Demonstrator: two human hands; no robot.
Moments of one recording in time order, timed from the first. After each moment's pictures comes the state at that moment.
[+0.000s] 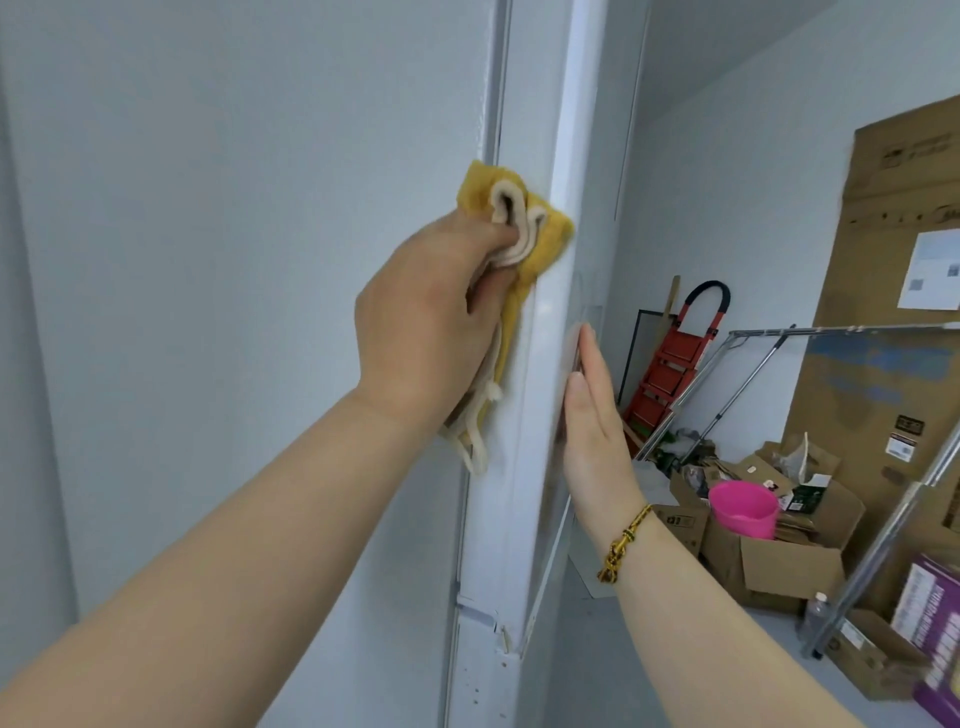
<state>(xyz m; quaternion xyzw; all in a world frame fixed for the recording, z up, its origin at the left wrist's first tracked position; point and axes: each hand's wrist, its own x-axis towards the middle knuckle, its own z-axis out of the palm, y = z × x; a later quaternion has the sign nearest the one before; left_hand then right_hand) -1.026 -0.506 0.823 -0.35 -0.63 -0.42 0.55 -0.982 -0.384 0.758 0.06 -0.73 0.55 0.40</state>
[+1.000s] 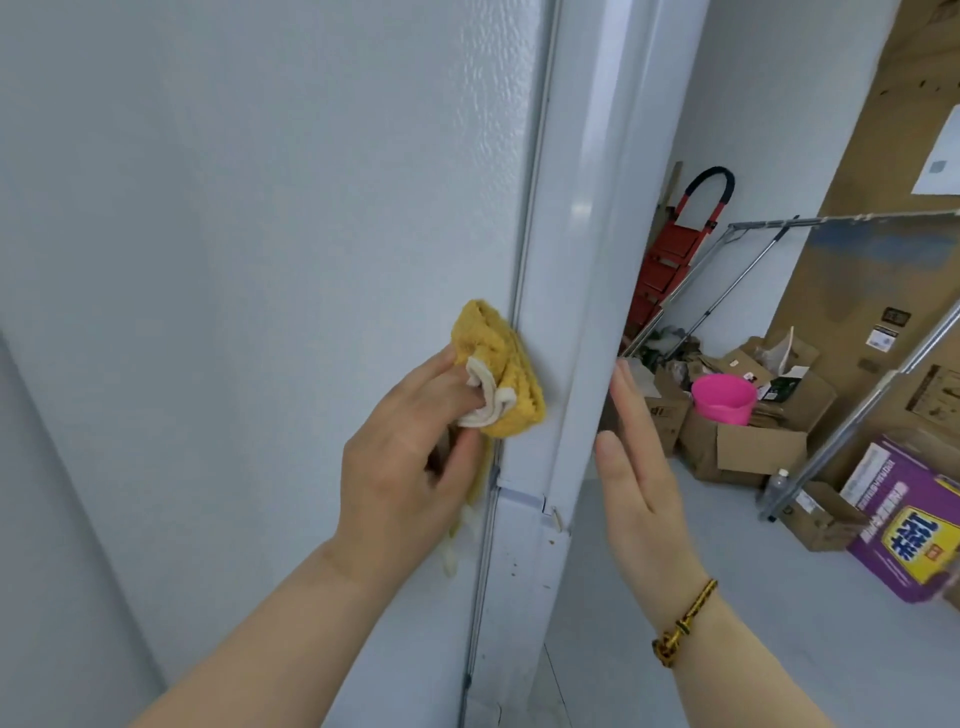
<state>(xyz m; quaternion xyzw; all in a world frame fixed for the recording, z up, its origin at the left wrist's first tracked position) -1.032 -0.534 0.658 -0.43 -0.61 -0.51 0.42 -0.955 -0.396 0.643 0.03 -0.77 0.50 0.39</state>
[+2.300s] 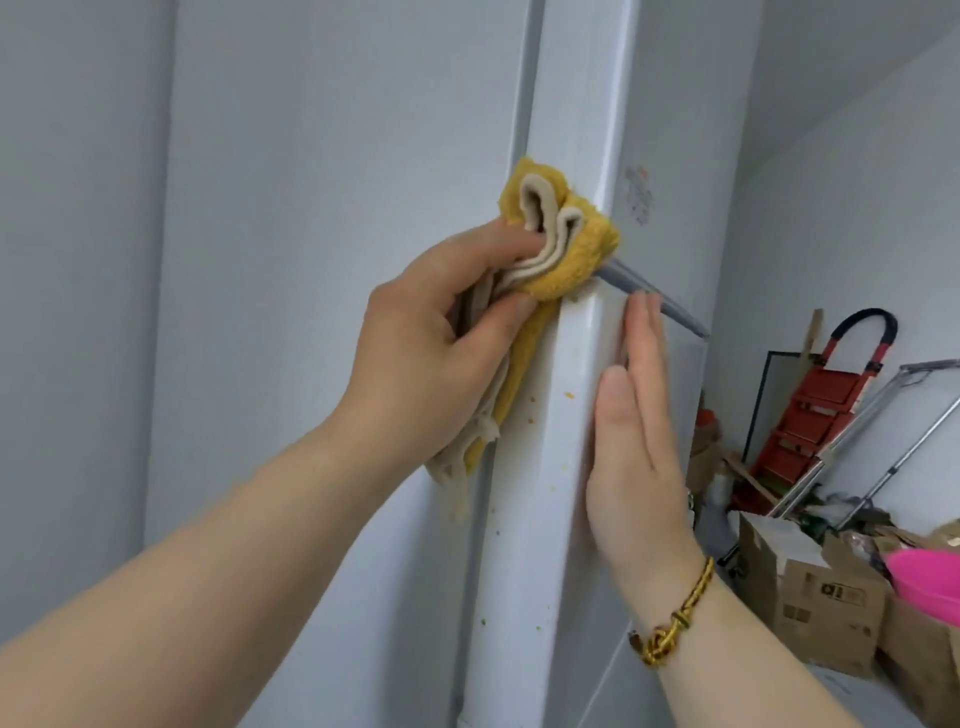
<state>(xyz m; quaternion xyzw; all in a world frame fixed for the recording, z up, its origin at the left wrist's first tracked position) -1.020 -0.501 0.557 -0.42 -0.56 -0.52 0.49 -1.001 -0.378 0.513 0.25 -0.70 0.47 0.48</state>
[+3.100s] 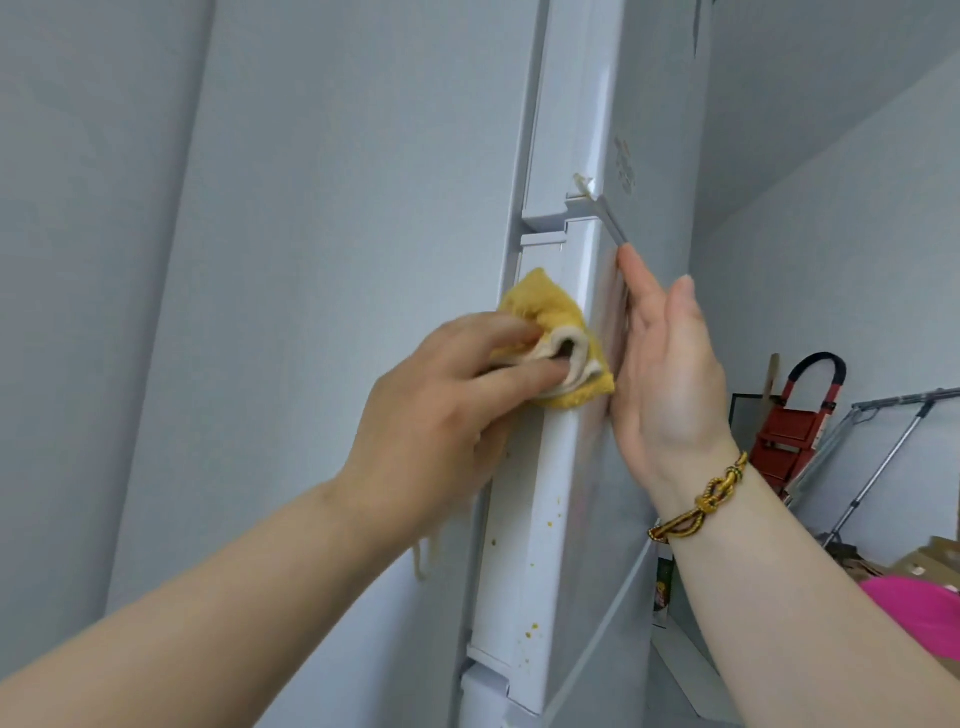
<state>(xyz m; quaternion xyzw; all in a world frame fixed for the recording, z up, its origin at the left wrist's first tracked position) -1.028 -0.512 0.483 -0.45 -0.55 -0.22 0.67 -1.000 -0.364 0.520 0.33 -0.59 0.64 0.37</state>
